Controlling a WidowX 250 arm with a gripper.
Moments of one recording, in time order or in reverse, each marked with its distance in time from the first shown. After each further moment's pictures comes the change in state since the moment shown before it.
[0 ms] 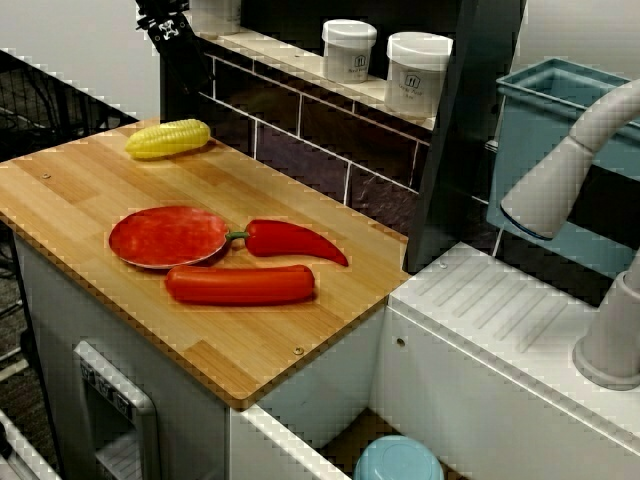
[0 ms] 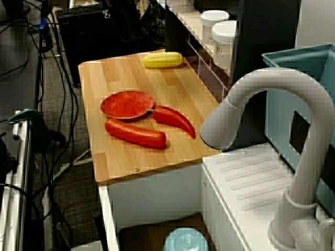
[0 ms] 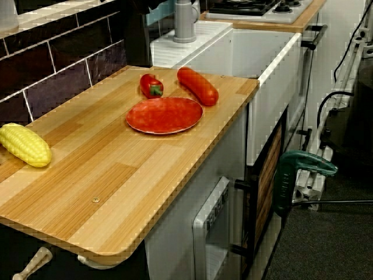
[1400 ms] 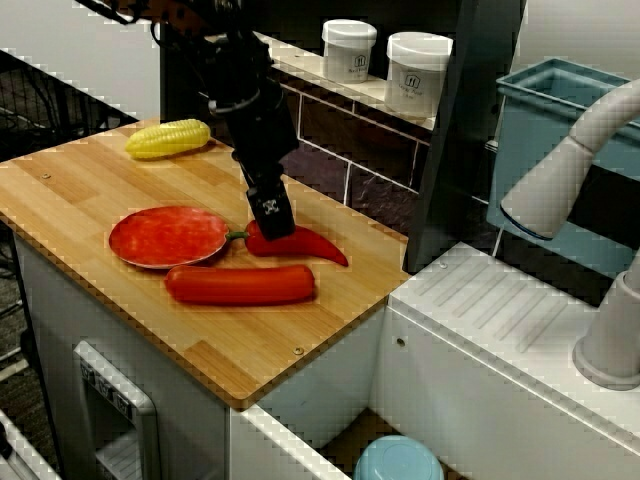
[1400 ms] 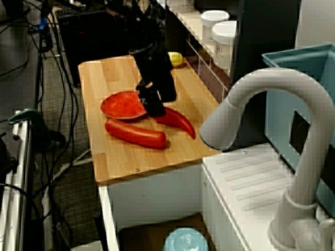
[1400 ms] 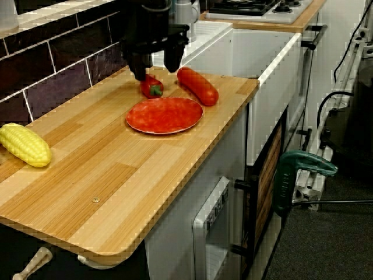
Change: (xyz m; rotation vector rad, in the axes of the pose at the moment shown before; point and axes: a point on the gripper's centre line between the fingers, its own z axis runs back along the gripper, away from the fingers) arm 0.003 0.005 -0.125 0.272 0.133 -0.079
